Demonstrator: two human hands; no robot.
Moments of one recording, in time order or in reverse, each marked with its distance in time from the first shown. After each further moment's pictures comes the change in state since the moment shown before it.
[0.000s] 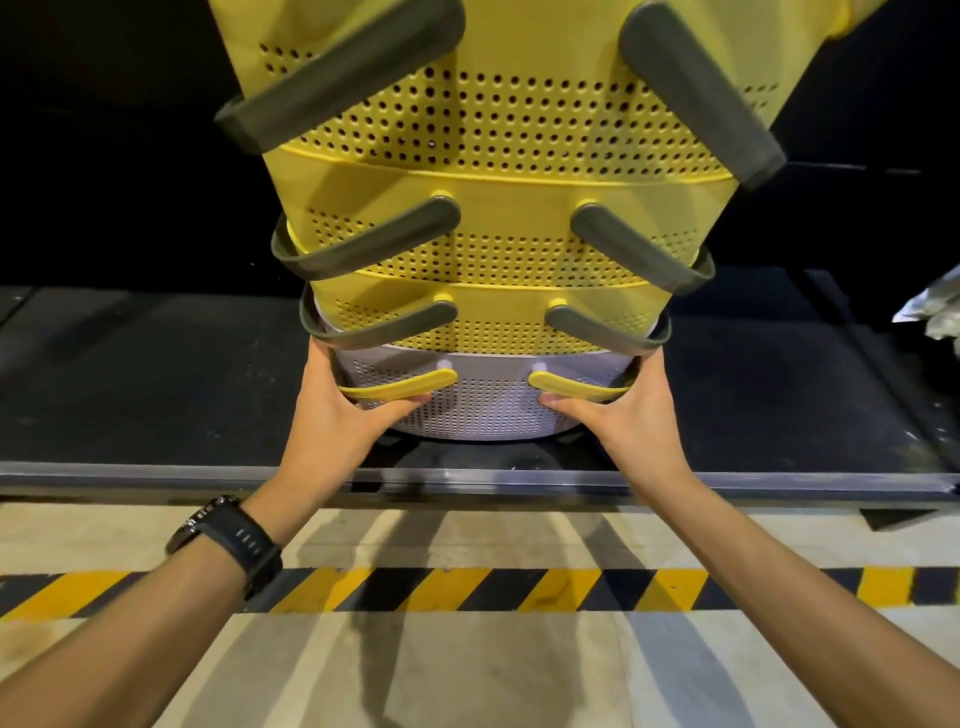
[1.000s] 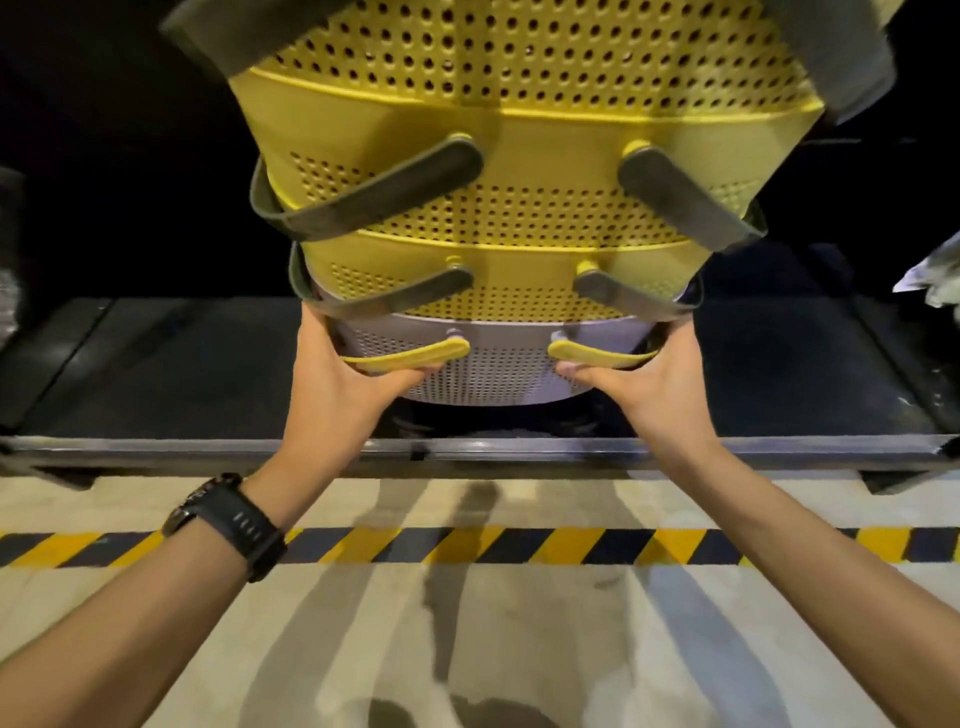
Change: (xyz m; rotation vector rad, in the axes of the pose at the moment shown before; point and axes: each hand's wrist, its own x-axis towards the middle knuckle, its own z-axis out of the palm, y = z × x) left_hand -0.023 0.093 -0.010 0.099 0.073 0.076; right_hand -0.023 -0.055 -0.037 0.068 0.031 -0.049
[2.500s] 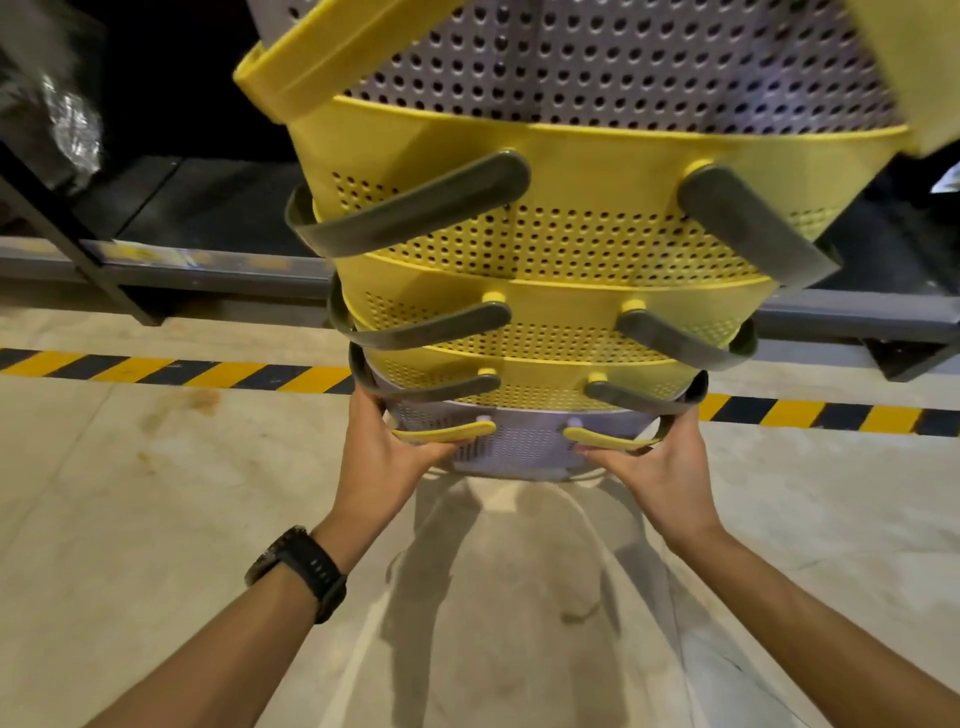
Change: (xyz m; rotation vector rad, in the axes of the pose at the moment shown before) left_hand -0.250 -0.081 -0.039 -0.131 0.006 -0.237; right_hand -0.250 0.083 0.011 0.015 -0.084 0.087
